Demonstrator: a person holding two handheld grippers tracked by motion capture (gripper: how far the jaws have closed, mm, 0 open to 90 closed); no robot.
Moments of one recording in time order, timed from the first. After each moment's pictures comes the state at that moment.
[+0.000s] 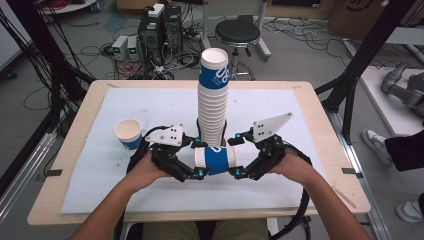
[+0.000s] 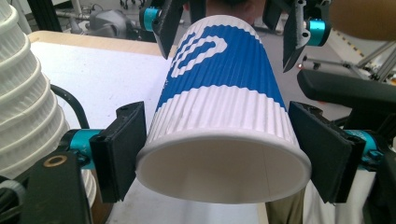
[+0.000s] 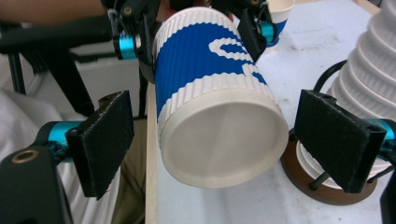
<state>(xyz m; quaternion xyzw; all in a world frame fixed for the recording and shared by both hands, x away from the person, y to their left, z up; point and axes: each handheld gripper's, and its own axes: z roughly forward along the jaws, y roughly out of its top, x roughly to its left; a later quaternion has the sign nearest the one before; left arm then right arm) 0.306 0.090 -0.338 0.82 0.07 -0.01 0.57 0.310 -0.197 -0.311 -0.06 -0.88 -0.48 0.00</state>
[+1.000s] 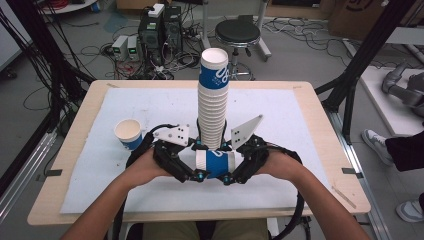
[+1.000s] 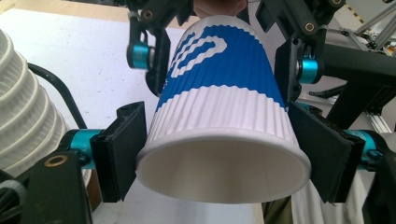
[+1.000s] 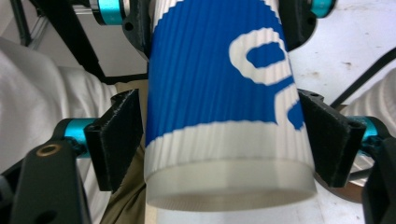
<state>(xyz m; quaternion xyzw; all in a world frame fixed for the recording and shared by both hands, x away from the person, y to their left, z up) 0.309 0.082 -0.330 0.86 0.06 -0.02 0.51 0.315 -0.162 -0.320 -0.02 -0.92 -0.39 0.02</state>
